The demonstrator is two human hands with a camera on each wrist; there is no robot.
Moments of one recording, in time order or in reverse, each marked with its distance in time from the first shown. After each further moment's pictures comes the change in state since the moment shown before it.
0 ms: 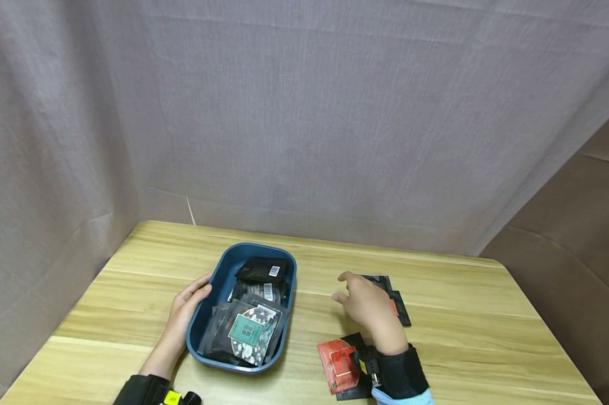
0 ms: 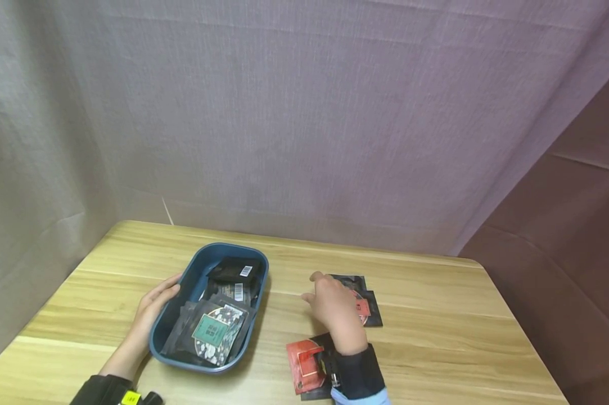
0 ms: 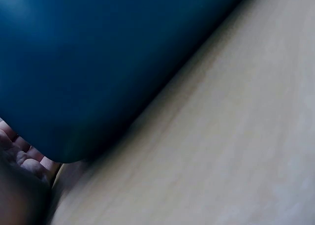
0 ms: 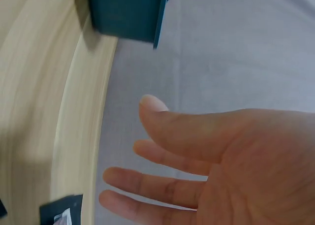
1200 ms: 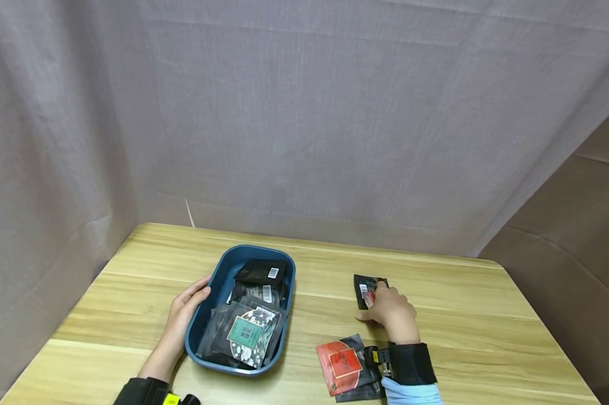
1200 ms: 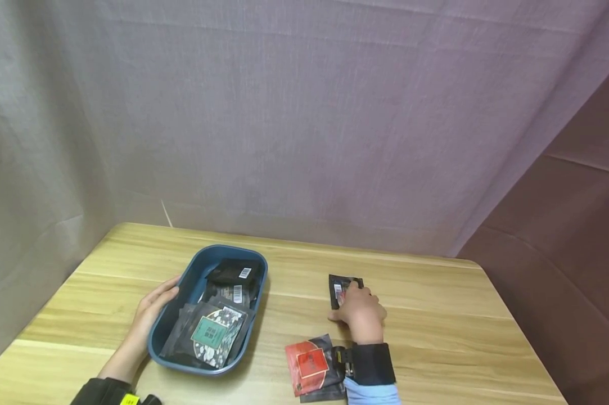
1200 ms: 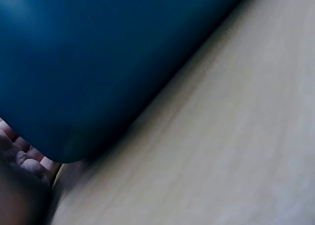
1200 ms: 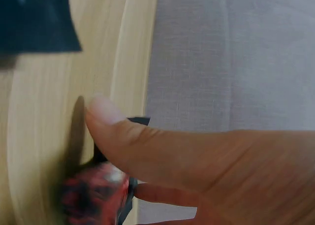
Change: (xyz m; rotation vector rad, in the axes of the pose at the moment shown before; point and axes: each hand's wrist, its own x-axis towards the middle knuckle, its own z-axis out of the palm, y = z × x) left_hand -0.001 0.000 0.000 0.000 0.008 0.003; right_hand 0.008 0.062 0.005 -0.016 -0.086 0.283
